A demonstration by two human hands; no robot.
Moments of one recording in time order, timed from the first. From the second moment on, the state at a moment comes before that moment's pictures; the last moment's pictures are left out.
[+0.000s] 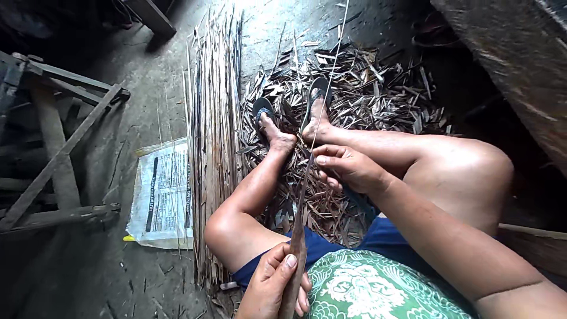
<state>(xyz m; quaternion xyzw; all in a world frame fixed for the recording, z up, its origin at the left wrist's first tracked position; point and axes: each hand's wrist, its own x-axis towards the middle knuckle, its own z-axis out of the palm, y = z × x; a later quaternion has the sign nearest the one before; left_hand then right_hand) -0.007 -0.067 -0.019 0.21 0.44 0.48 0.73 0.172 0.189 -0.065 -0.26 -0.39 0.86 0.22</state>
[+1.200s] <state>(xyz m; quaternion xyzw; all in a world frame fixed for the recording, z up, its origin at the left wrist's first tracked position) -0.016 -0.073 -0.040 0.07 0.21 0.44 0.87 0.171 0.203 -0.073 -0.26 -0.36 0.87 0.24</state>
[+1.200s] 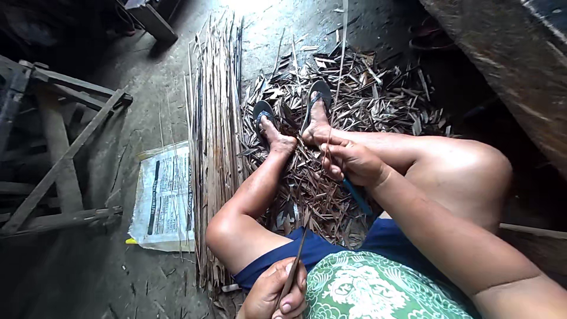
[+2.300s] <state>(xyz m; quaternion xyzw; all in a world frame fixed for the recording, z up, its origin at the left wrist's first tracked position) -0.005 -0.066 -0.044 0.04 0.33 0.50 0.80 0.166 0.125 -0.071 -0.26 -0.35 0.90 0.07</state>
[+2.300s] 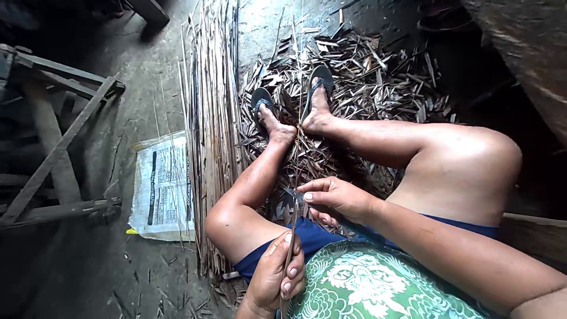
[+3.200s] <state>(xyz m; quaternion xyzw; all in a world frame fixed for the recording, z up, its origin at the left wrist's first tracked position) -0.015 -0.074 -0.048 -0.04 0.17 0.47 0.87 0.161 0.175 -0.061 -0.32 -0.33 0.87 0.17</state>
